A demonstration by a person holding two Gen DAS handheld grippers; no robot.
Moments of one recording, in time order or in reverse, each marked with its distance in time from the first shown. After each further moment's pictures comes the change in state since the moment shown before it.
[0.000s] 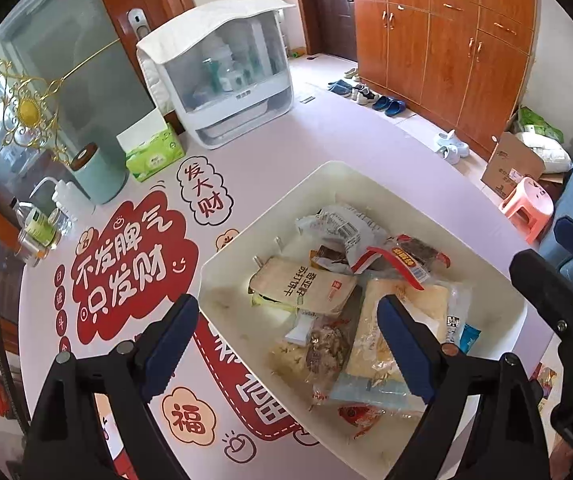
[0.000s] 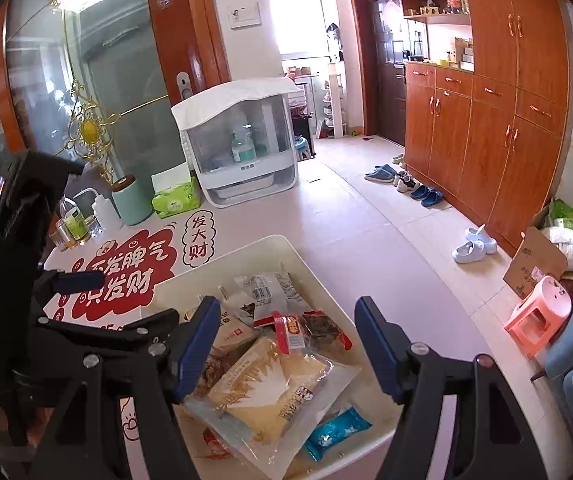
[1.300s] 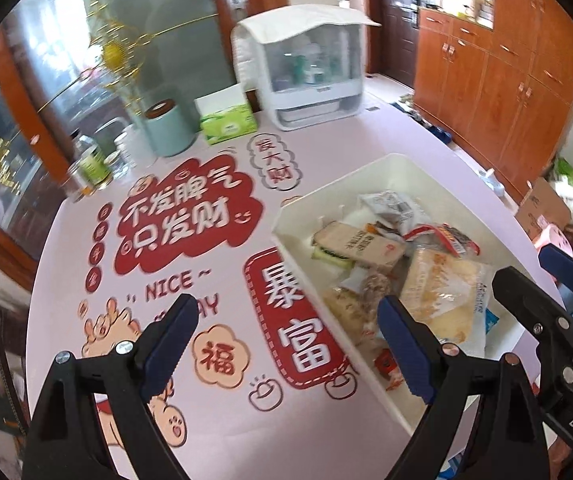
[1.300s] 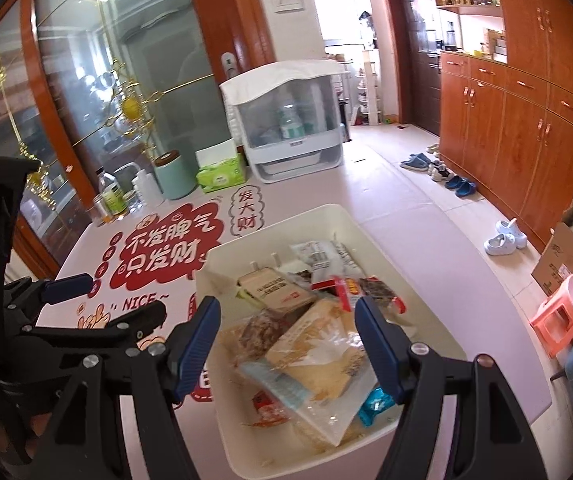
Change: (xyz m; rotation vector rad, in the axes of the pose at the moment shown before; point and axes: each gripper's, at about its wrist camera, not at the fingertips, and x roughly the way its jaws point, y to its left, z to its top) left arm -0.053 0.056 -0.082 -0.230 -0.043 0.107; right arm -0.015 0.046 -0.030 -0.067 0.061 0.139
